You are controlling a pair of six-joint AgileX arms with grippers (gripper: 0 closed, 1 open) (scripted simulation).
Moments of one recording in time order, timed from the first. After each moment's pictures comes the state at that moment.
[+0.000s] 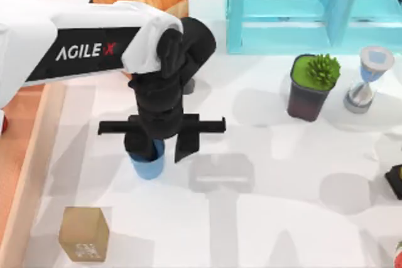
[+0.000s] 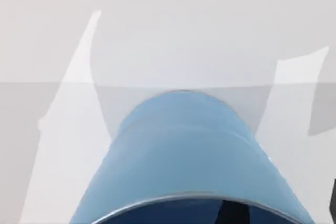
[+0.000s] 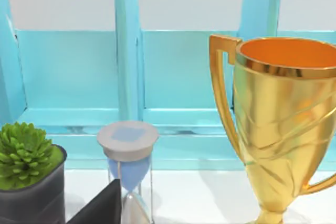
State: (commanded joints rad) left arm -0.60 2.09 1.46 -0.94 0.00 -0.58; right arm 0.00 0.00 0.00 0.00 0.00 0.00
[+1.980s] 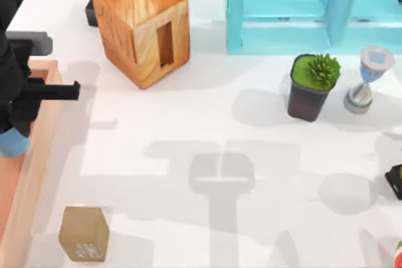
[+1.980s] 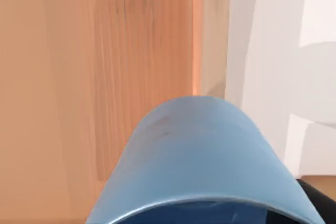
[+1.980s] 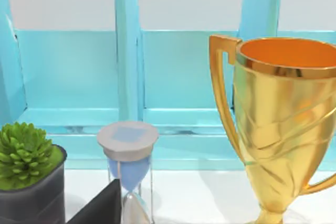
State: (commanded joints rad) left arm -0.15 1.67 1.34 -1.23 -0.01 -0.12; right arm 0.00 0.00 0.00 0.00 0.00 0.00
